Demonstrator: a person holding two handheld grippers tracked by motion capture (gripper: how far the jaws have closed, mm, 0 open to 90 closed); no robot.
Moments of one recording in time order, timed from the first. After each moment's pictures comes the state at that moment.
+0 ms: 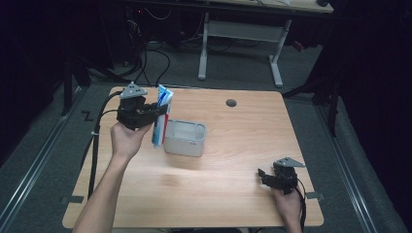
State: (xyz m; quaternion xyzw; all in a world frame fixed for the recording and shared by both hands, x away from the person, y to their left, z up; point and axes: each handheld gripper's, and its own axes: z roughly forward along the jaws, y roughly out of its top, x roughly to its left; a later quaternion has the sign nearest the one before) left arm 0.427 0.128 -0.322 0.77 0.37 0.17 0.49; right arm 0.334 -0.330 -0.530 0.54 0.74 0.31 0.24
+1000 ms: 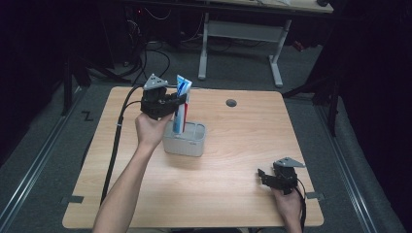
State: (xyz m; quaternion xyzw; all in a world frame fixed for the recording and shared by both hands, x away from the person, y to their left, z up) left arm 0.459 0.081 -0.330 0.74 0.37 0.17 0.53; right arm 0.334 -0.330 -0.531 0.54 0.74 0.31 0.24
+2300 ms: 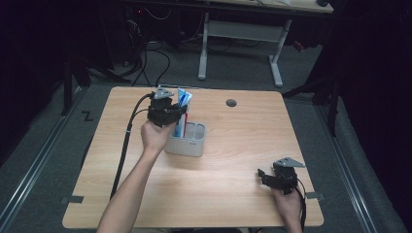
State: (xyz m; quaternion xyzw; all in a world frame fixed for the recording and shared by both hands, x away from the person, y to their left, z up) left arm 0.474 0.074 -0.379 0.76 0.40 0.17 0.48; right arm 0.334 -0.330 -0.531 0.54 0.74 0.31 0.24
